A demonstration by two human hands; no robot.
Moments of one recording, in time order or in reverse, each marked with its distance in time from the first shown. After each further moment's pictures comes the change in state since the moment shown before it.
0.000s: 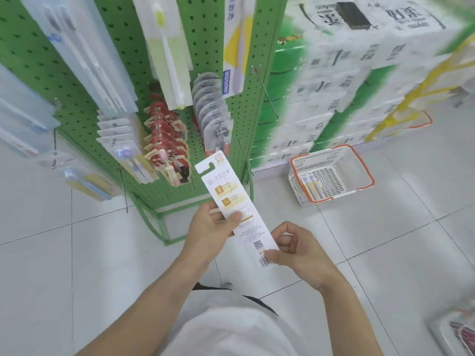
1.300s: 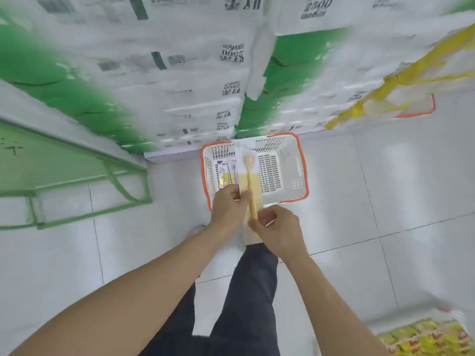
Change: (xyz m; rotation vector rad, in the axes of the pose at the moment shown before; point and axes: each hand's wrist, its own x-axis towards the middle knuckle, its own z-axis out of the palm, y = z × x) left_hand 0.399 -0.007 0.621 0.200 0.096 -0.239; right_hand 0.297 0.029 -0.602 -0.560 0.216 0.296
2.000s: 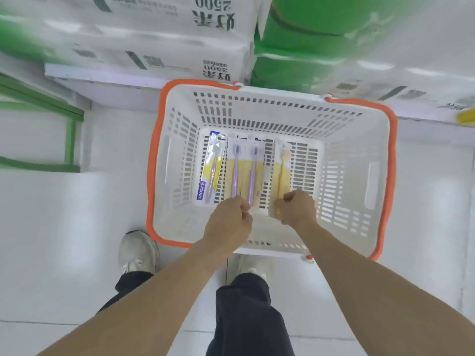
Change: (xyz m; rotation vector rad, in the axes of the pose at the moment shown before) left_hand 0.342 -0.290 0.190 0.373 -0.015 -0.075; right_hand 0.475 0.289 0.148 -0.325 -0.138 0.175
